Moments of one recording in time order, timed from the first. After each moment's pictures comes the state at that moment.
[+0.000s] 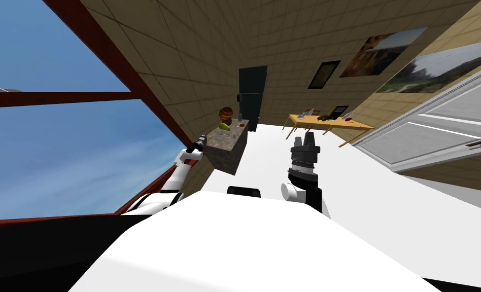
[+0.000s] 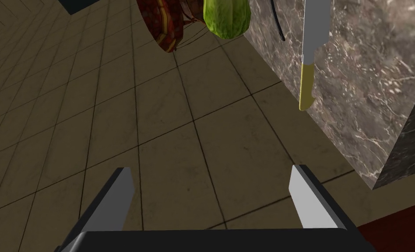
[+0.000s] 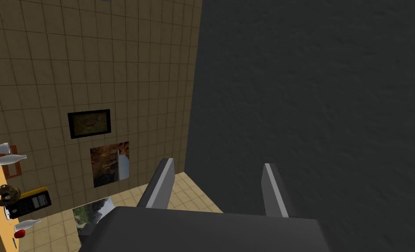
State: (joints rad) left arm -0.14 0.55 0.13 -1.55 0.16 0.30 -0.02; right arm 0.50 0.02 0.05 -2.35 0.04 -0.41 0.14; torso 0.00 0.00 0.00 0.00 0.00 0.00
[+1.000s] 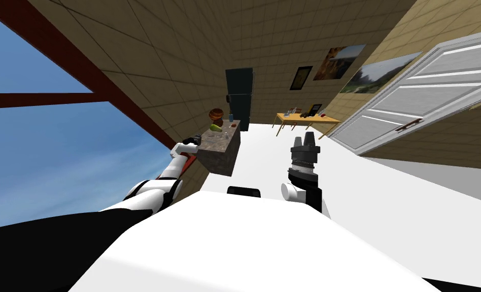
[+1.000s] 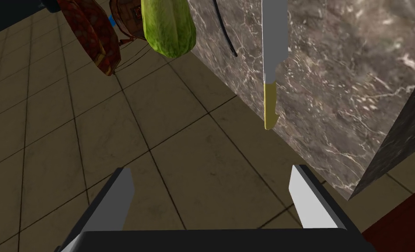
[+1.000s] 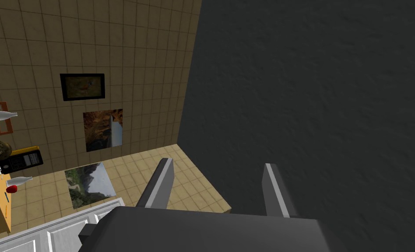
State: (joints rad) left arm -0.32 0.66 0.15 -1.27 0.21 0.53 -0.06; right arm 0.50 0.02 0.05 -2.35 0.04 -0.41 0.14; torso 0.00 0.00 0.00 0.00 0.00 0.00
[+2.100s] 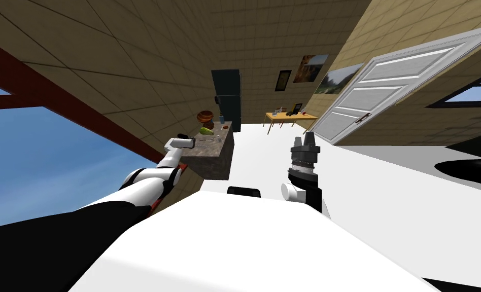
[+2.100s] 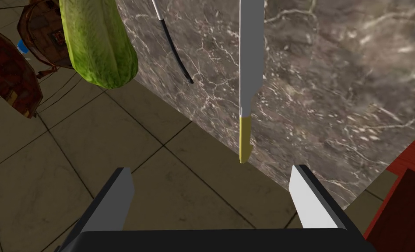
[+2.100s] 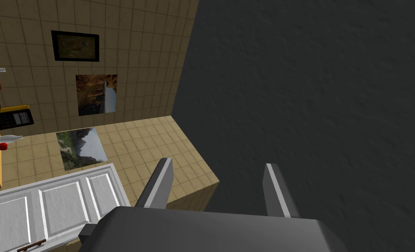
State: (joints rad) left arm -0.51 0.75 0.17 -0.96 0.25 0.78 -0.10; right arm 0.50 0.02 0.05 -2.35 0.04 -0.41 0.14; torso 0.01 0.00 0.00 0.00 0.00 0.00
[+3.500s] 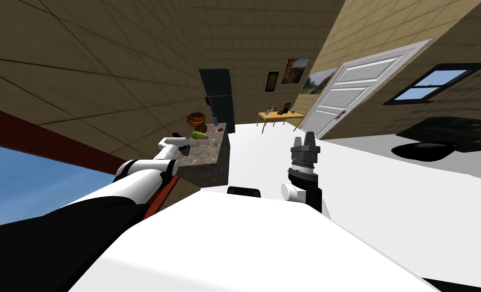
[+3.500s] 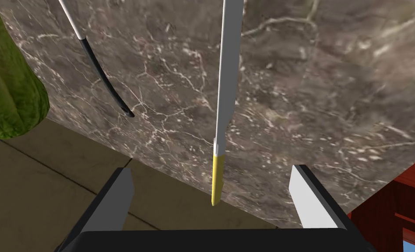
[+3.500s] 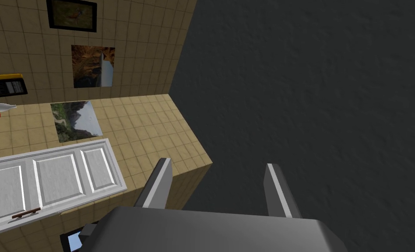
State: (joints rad) left arm -0.67 0.82 0.17 -0.62 0.27 1.01 -0.15; right arm 0.50 0.02 0.05 -2.35 0.04 -0.41 0.14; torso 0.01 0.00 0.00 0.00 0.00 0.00
